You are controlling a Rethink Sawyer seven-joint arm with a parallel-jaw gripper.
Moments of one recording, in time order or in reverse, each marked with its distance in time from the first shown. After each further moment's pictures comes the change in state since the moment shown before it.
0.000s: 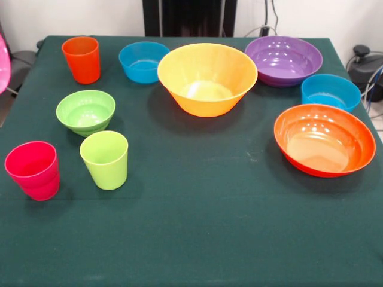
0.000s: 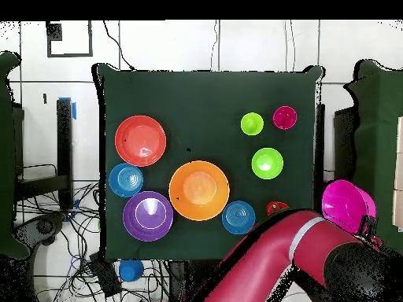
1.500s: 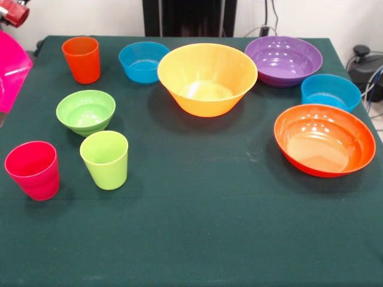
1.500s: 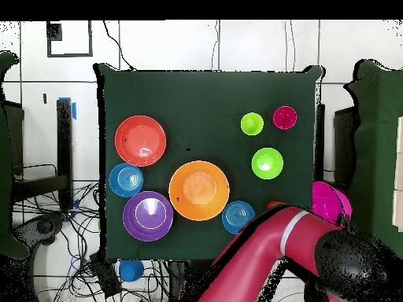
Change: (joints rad) arm 0.019 0.117 0.043 0.011 0.049 -0.058 0.000
